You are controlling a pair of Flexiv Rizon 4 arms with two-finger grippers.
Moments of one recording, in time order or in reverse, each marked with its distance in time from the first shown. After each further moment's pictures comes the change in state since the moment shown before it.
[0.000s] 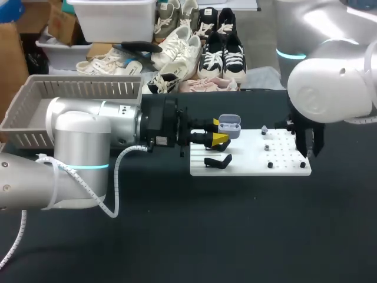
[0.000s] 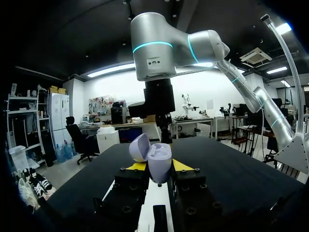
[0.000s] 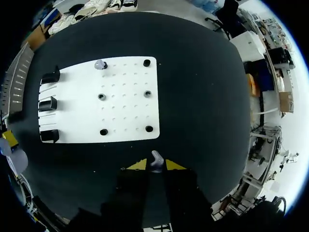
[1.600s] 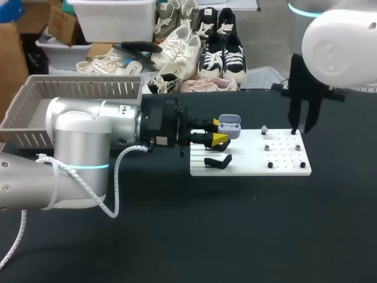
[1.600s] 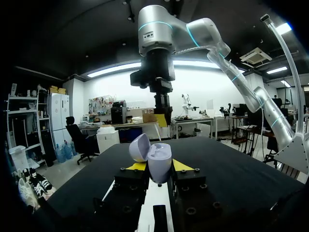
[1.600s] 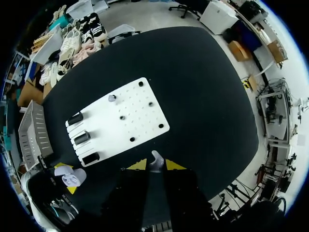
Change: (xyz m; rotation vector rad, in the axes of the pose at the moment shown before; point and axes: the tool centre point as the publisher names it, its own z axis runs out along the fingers) left arm 0.000 0.000 0.000 0.000 0.000 0.000; right arm 0.002 0.025 -0.084 -0.149 -0.040 0.323
